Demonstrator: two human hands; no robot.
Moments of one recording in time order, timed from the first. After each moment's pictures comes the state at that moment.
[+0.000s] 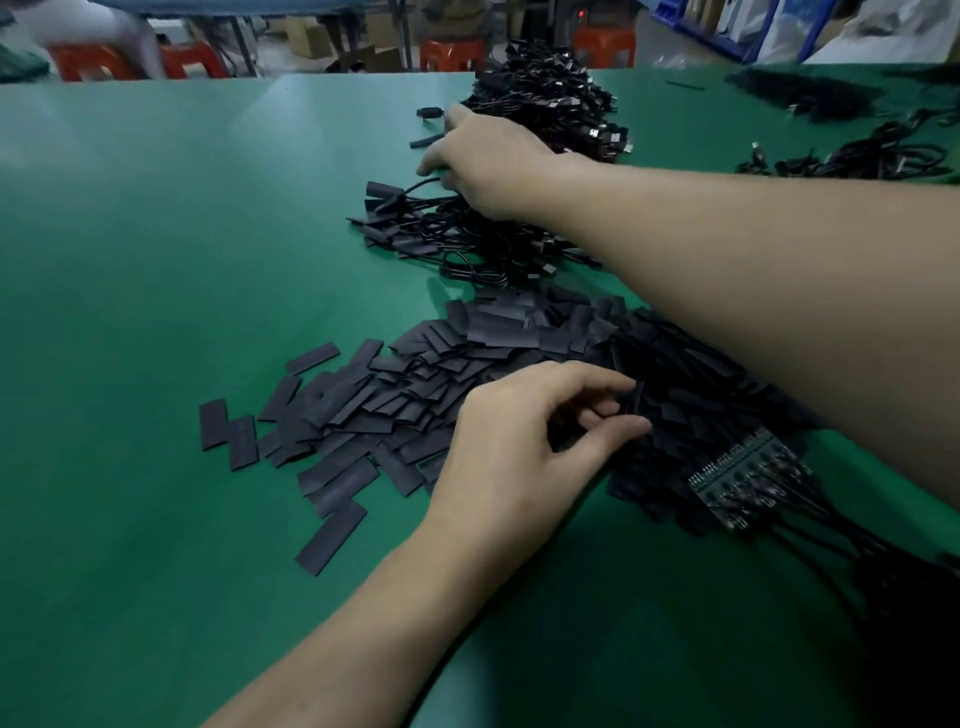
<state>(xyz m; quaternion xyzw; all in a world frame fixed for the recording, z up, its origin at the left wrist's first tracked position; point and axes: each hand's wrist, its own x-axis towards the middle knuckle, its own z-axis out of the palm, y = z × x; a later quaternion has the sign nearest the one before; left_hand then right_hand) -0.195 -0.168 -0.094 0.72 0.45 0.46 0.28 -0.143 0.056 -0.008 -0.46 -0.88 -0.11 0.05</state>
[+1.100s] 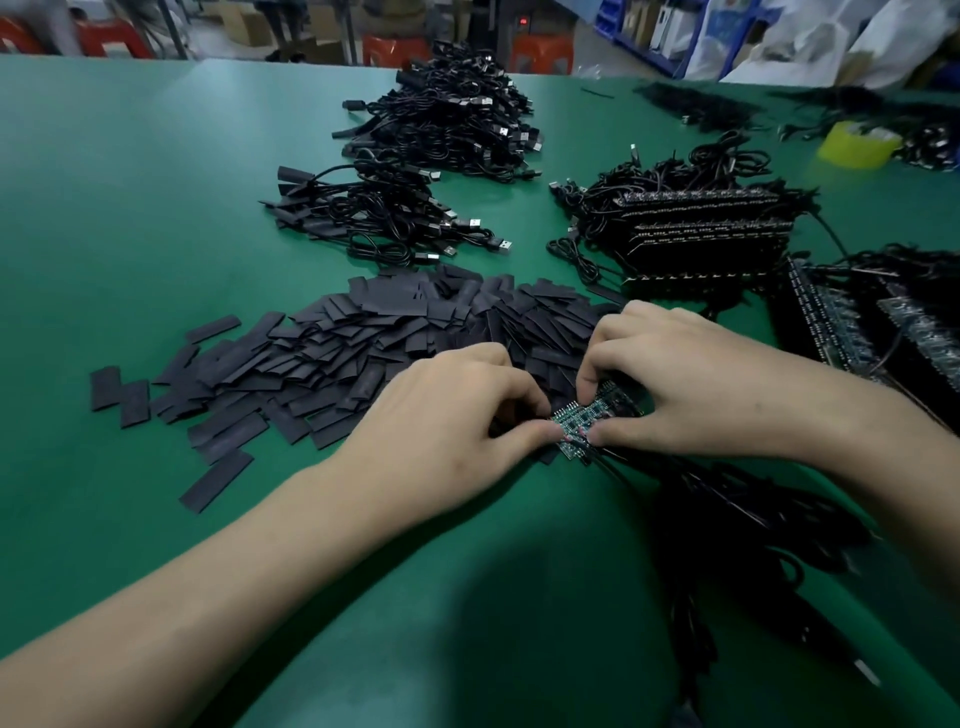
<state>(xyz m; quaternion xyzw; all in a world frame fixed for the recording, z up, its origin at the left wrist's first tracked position) -0.166 -0.182 -0.076 0.85 0.45 0.21 0.15 0.058 -0.169 -0.039 -0.49 -0.87 0.04 -0.03</state>
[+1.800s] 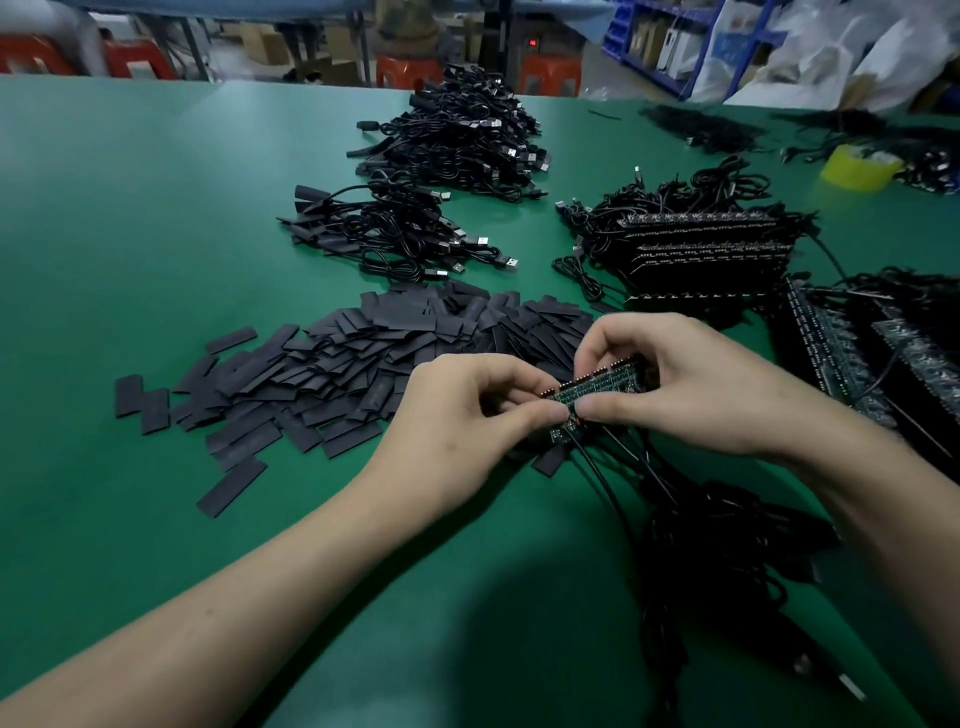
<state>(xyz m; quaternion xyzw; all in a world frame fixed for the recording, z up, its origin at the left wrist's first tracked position) -0.156 -0.184 -0.083 0.68 0.45 0.39 0.44 0.059 -0.170 -0.036 -0.51 -0.80 0.25 0.19</state>
